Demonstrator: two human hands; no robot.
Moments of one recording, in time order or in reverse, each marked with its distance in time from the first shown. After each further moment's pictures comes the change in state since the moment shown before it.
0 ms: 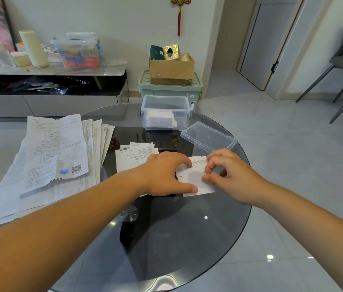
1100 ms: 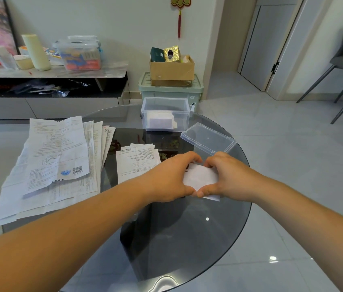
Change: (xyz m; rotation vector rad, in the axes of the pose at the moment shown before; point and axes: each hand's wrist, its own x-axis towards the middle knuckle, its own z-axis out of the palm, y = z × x) left_hand -0.005 0.017 0.010 -0.264 0.114 0.058; right_hand 0.009 -0.012 -0.008 -0.248 -0.150 0.034
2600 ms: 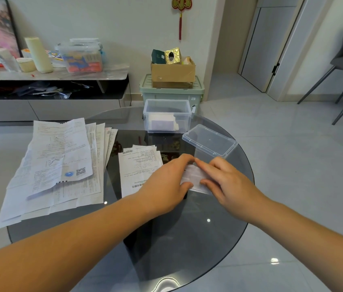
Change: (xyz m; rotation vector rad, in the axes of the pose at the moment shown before) left_hand -0.019 -0.001 0.012 0.058 0.236 -0.009; right_hand -0.019 0.006 0.033 -0.062 0.337 -0.312
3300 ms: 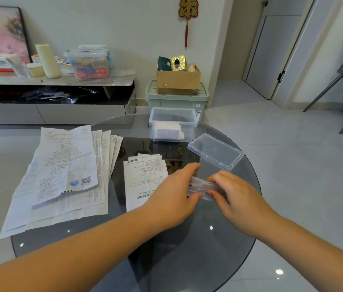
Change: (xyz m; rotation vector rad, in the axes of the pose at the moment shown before) left_hand 0.006 0.007 -0.010 -0.108 0.011 -0.065; right_hand 0.012 -0.011 -0.013 0.057 0.029 0.071
